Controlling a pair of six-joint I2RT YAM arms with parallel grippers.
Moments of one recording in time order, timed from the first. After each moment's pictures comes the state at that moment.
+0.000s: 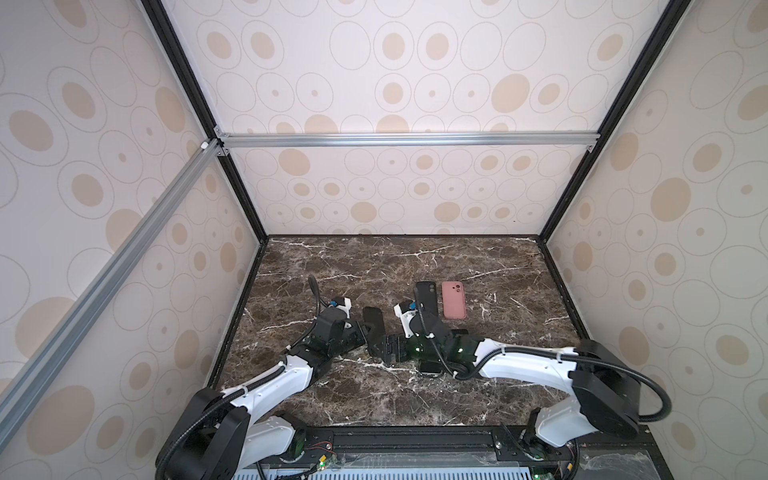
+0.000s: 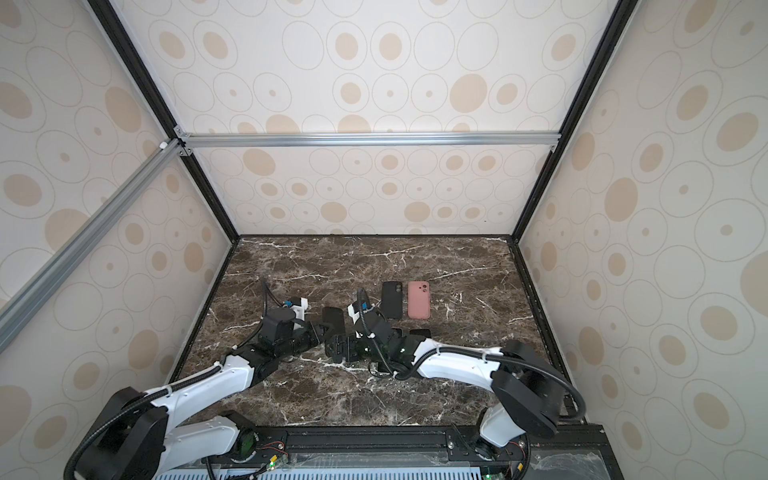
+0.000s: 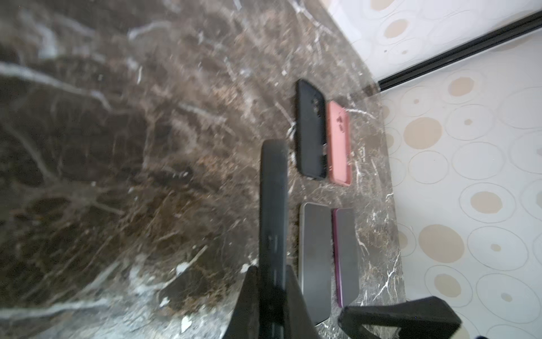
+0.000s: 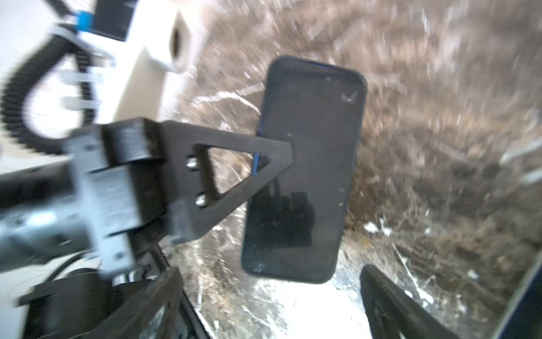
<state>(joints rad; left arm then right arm) -0.49 1.15 0.48 0.12 0.21 -0.84 1.01 1.46 0.85 0.07 -0.04 0.71</state>
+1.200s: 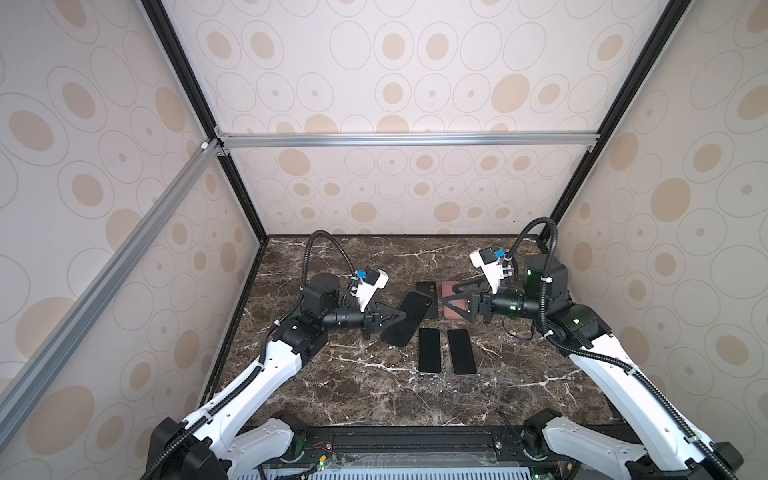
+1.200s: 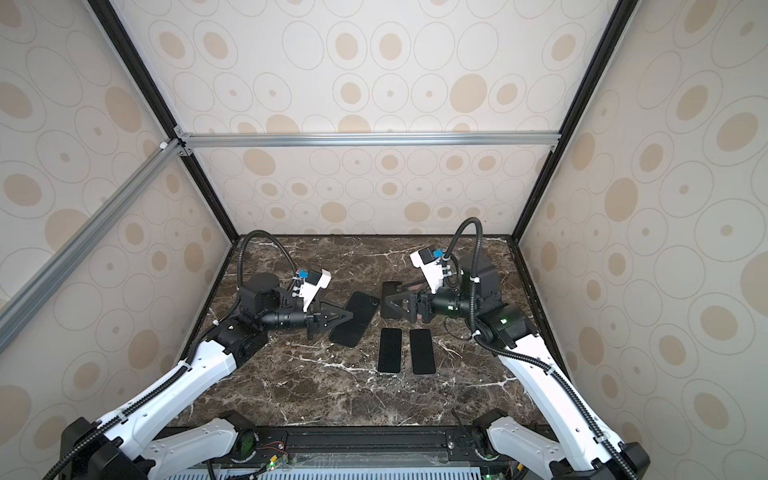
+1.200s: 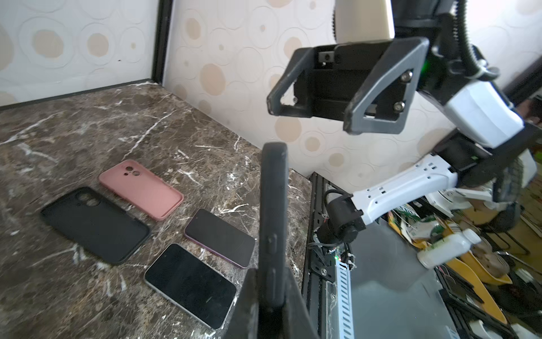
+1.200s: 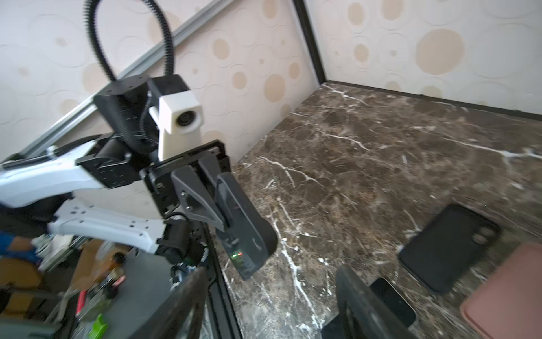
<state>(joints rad) -0.52 1.07 0.84 -0.06 0.89 -0.20 0.42 1.04 1.13 -0.48 -0.77 0.21</state>
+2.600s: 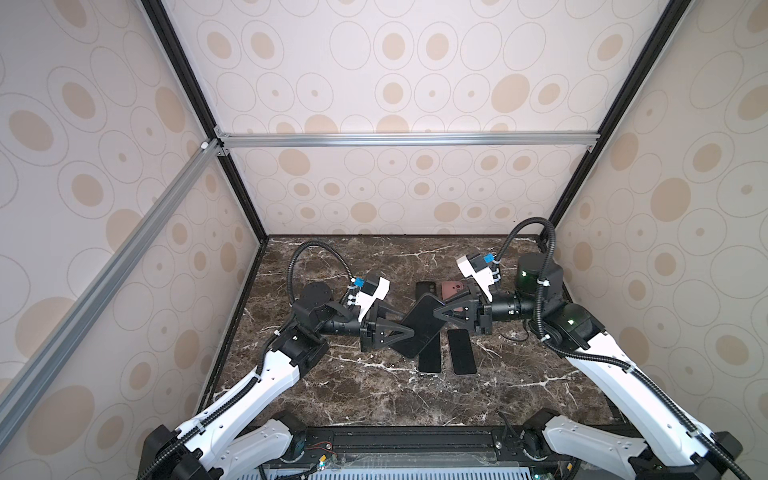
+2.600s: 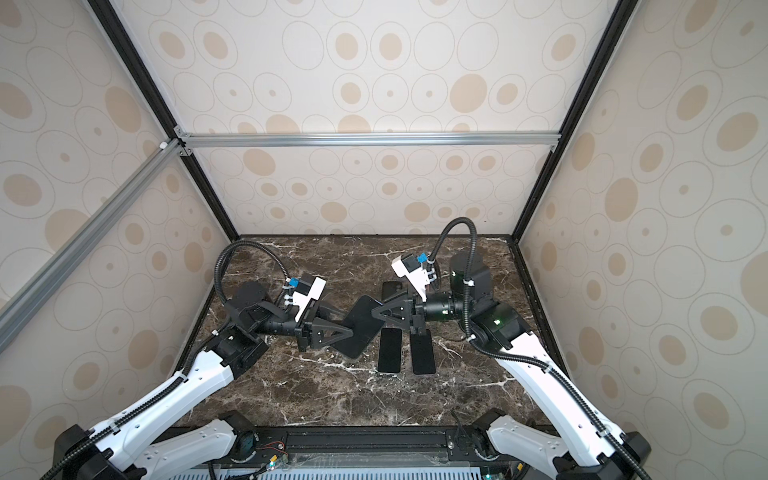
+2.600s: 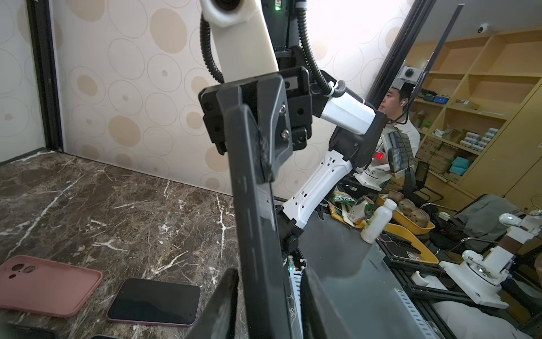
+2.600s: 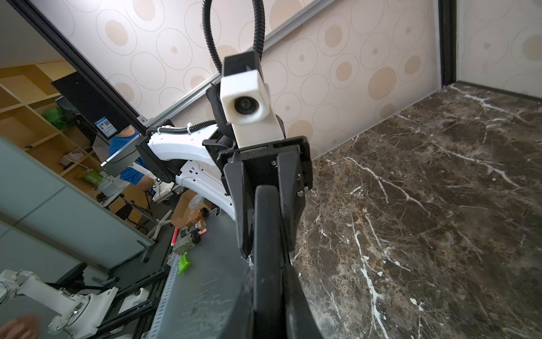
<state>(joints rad) -0.58 1.00 0.77 0.31 1.09 -0.37 0.53 1.02 1.14 -0.37 -1.00 0.27</state>
